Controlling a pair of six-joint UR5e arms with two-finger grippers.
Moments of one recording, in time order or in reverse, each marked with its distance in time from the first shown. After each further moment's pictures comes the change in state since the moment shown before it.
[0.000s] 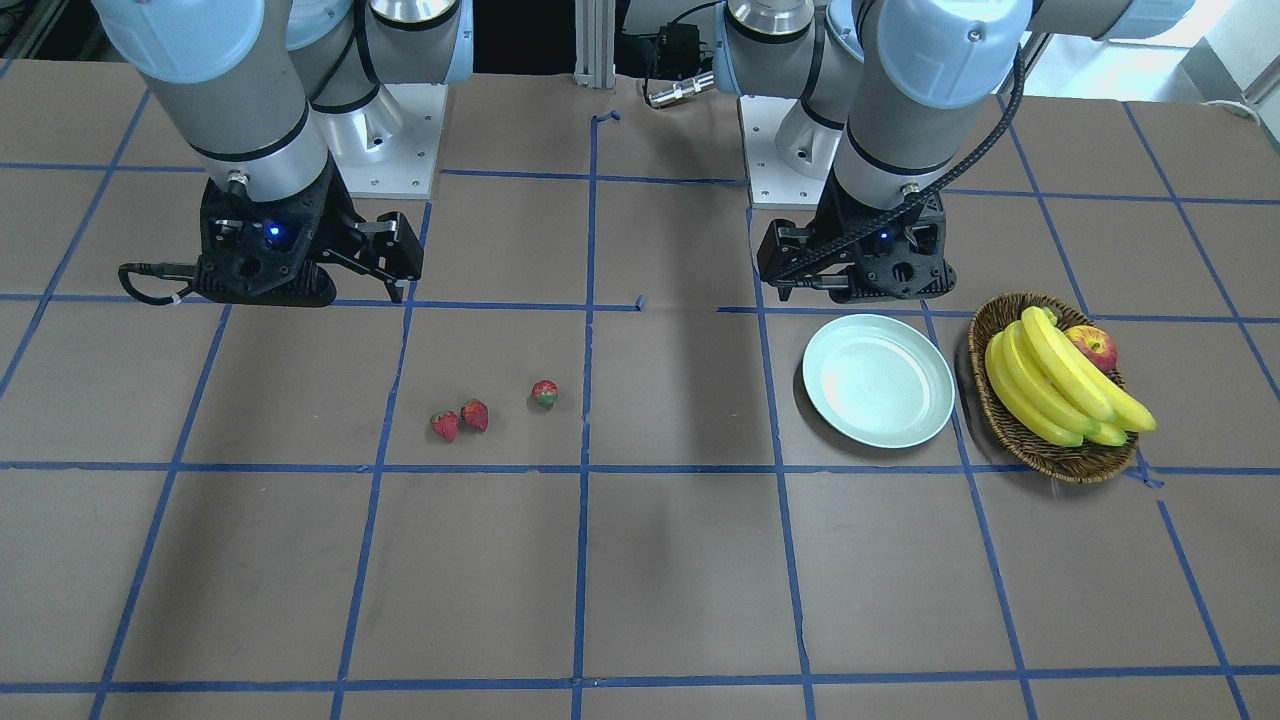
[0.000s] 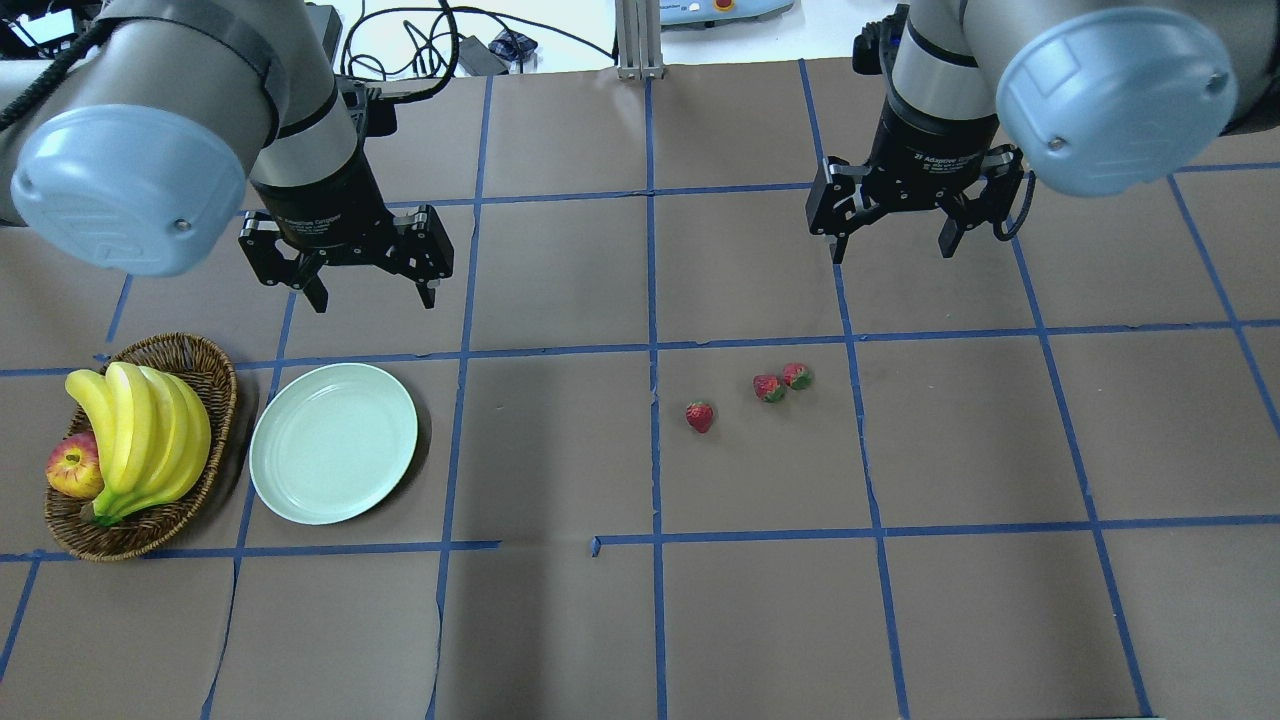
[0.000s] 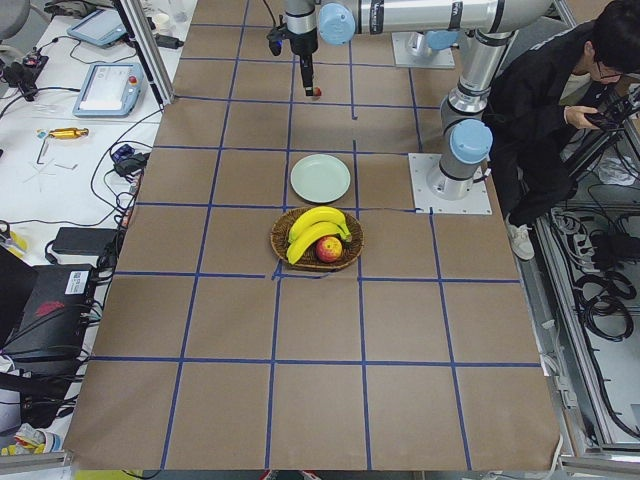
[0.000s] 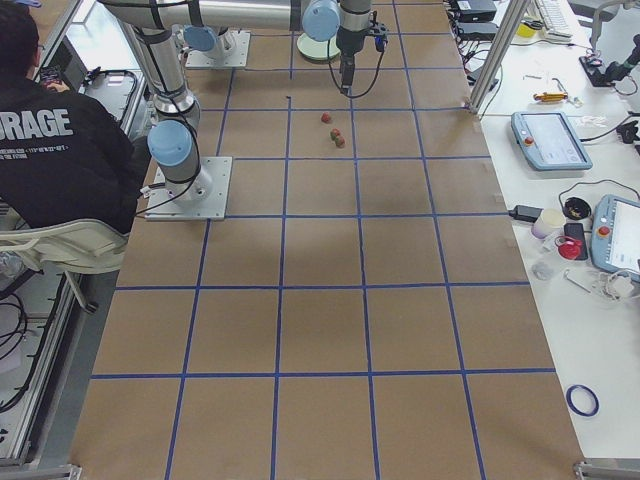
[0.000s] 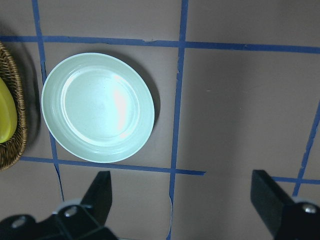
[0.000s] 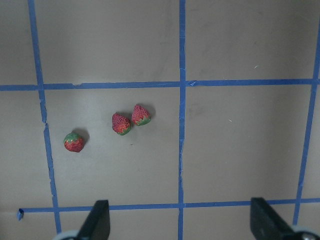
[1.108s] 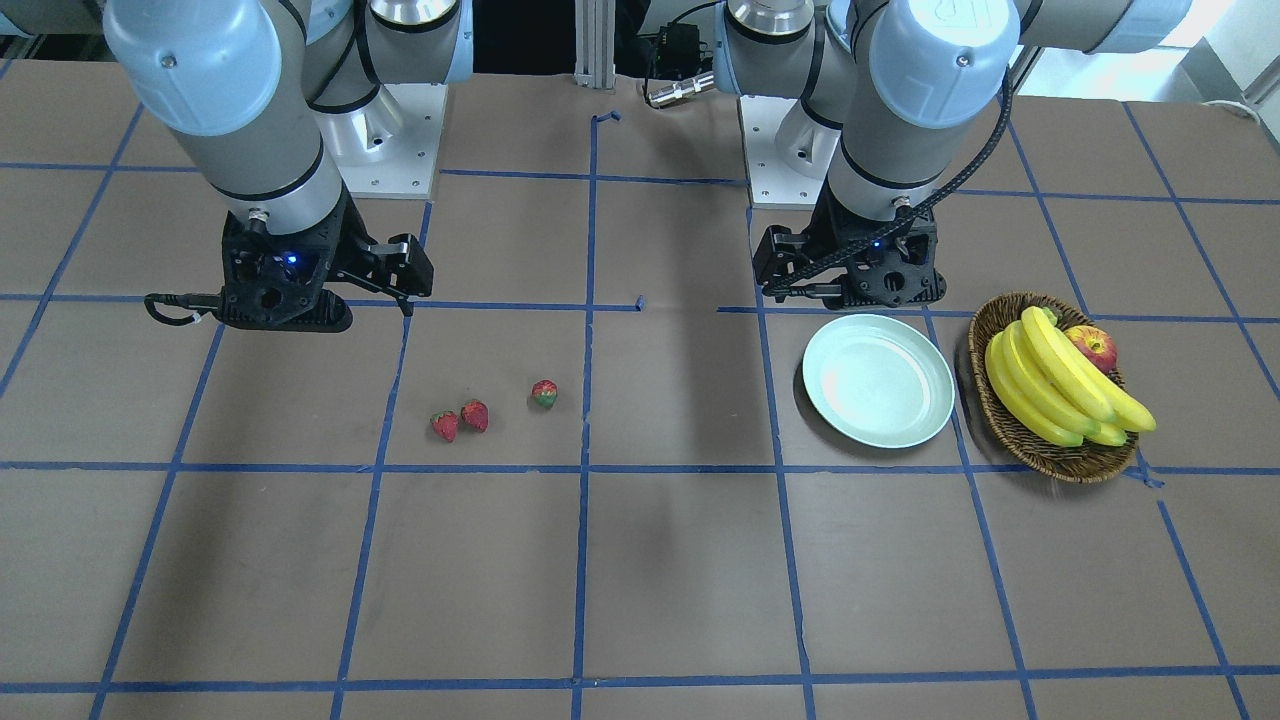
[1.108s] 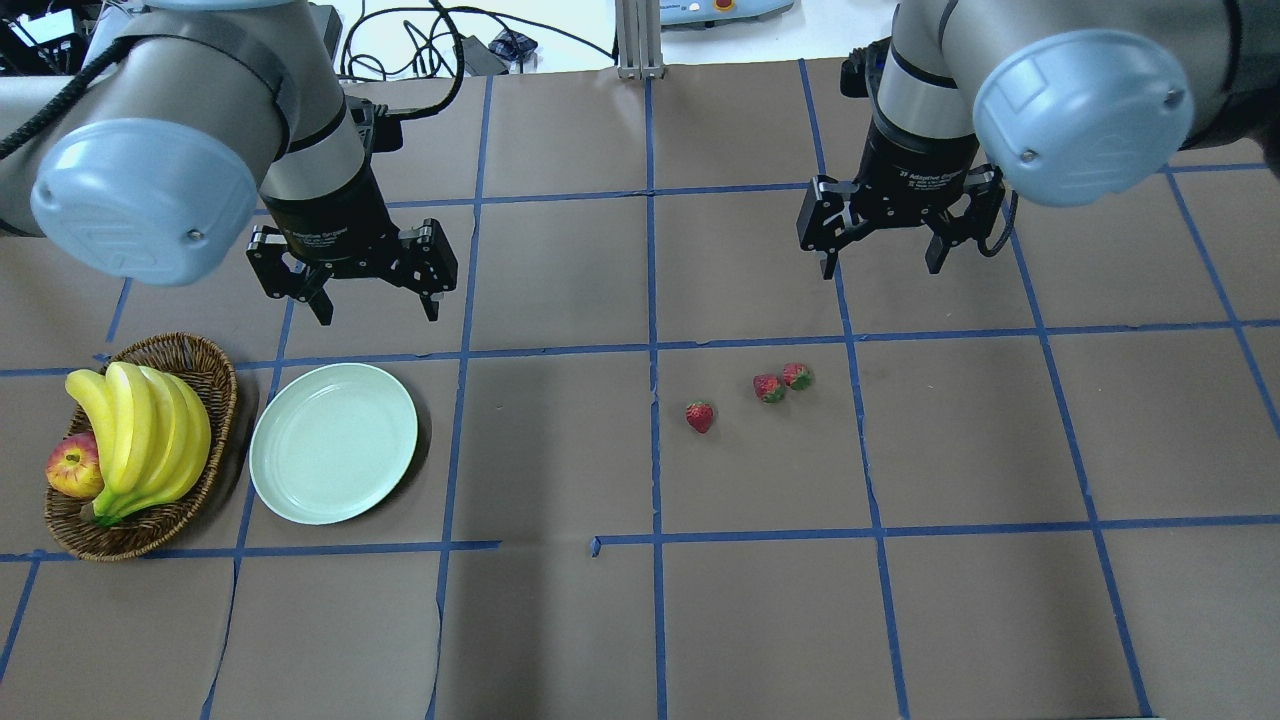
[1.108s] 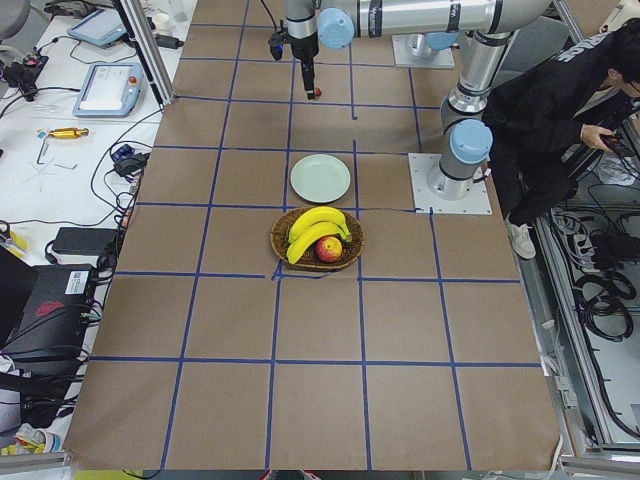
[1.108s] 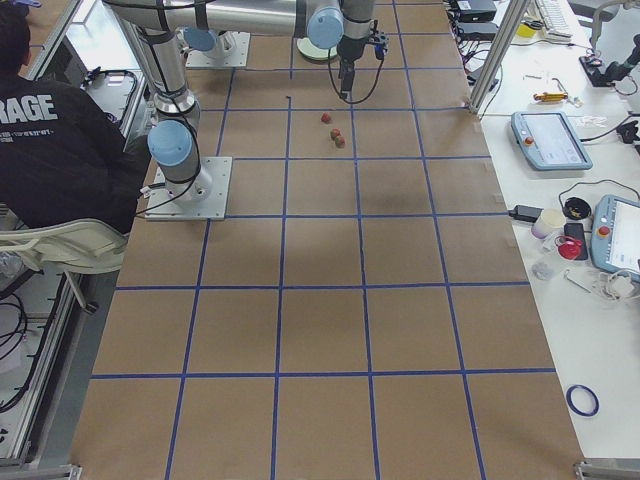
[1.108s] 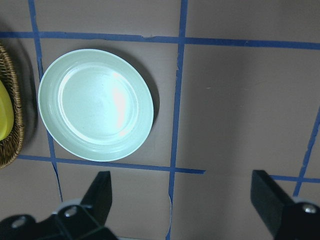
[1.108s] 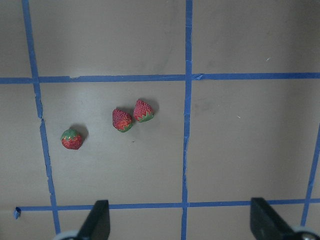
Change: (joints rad) left arm 0.000 -0.004 -0.023 0.000 -0.002 -0.002; right arm 0.003 0.030 0.022 -0.010 0.009 -0.001
